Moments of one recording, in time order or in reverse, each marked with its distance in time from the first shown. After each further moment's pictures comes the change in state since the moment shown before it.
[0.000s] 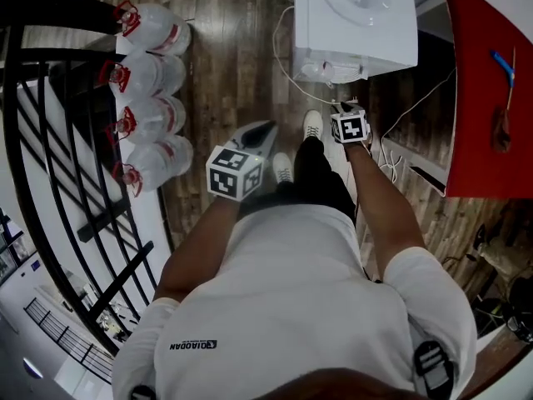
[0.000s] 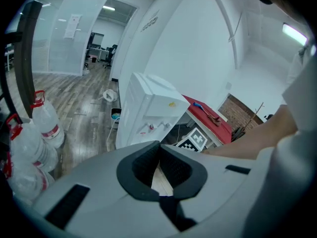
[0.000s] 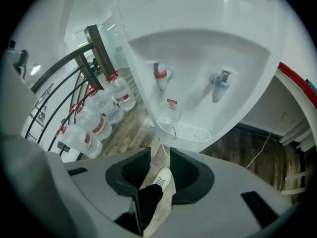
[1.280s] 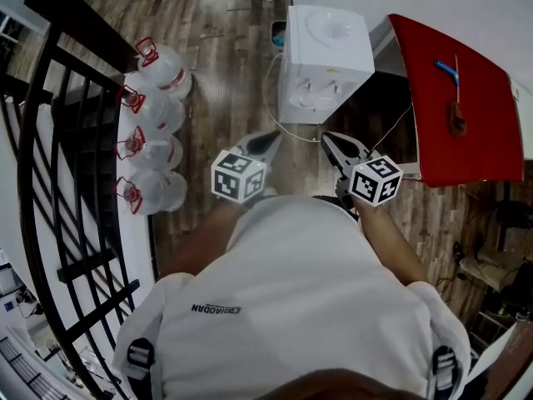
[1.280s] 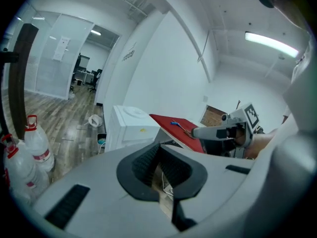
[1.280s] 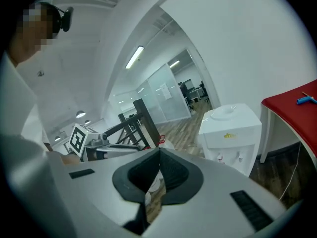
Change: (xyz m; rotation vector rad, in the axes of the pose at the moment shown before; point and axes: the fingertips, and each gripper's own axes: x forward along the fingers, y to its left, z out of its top) left arm -0.128 -0.097 0.026 0.157 -0.257 -0.142; right arm -0.378 0.170 0.083 0.080 -0.665 0.404
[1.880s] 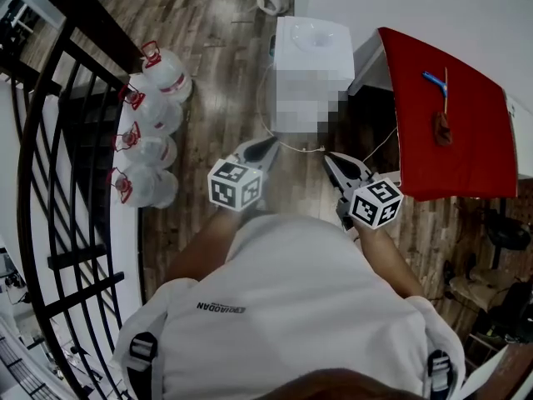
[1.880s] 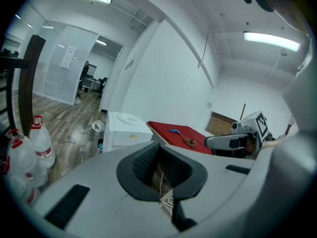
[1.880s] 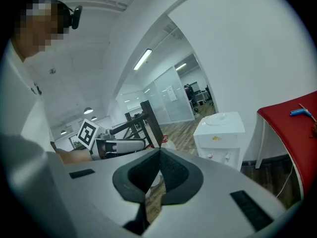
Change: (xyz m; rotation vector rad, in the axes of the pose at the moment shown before) left arm 0.013 -0.086 0.011 -0.012 -0.099 0.076; right arm -0.111 -0.008 -0.003 -0.068 -0.009 0.051
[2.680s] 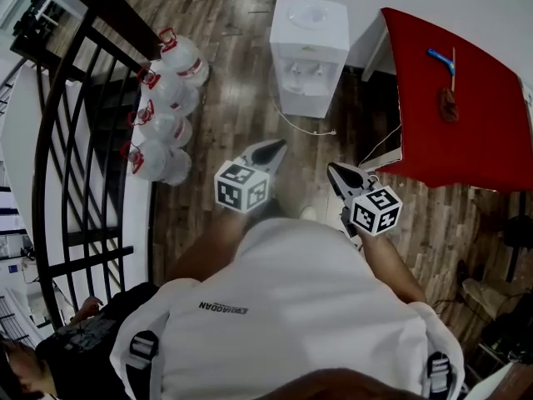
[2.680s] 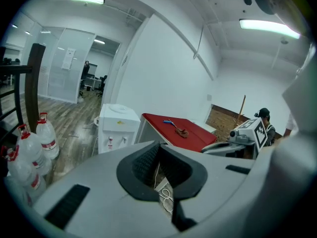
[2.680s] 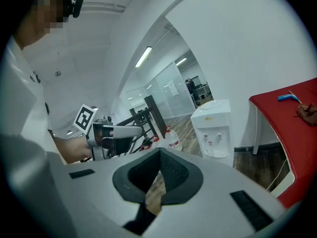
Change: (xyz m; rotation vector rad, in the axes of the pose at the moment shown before) left arm -0.020 -0.124 -0.066 0.021 0.058 0.057; right arm -0.117 0.008 -0.094 0.025 0.057 0.045
